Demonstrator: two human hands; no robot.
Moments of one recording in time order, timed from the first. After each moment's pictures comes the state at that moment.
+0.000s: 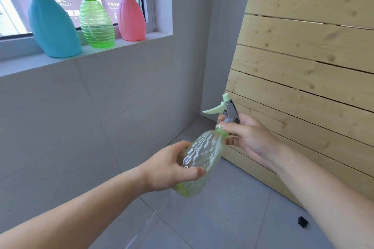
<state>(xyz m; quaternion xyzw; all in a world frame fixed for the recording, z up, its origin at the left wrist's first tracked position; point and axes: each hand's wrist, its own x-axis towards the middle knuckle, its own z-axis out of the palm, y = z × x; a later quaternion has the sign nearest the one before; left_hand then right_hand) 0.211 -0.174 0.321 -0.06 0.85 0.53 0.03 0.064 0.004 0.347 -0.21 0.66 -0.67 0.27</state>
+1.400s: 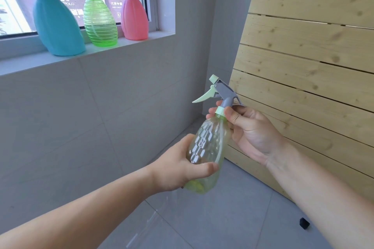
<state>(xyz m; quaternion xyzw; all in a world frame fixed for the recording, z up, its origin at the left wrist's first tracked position) 0.211 -0.151 0.338 -0.10 0.80 0.60 0.03 0.081 -0.004 0.371 -0.21 0.50 -0.79 0.30</state>
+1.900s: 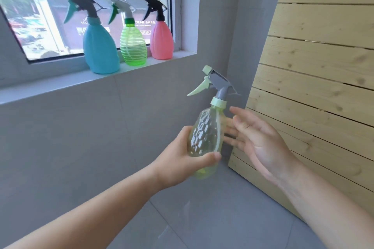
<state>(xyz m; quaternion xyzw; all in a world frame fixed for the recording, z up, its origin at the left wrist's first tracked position) 0.227 -0.183 0.365 -0.13 0.81 0.57 -0.10 0.106 -0.022 0.388 -0.26 0.58 -0.74 0.23</state>
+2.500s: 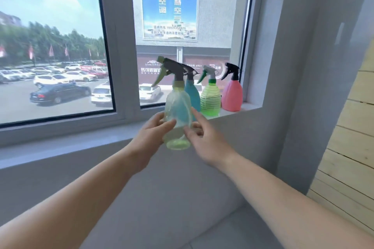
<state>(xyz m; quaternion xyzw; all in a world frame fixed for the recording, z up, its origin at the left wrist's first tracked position) 0.347 -0.363 0.479 -0.24 0.68 0.60 -0.34 0.215 -0.260 0.475 -0.50 0.67 -0.52 0.16</state>
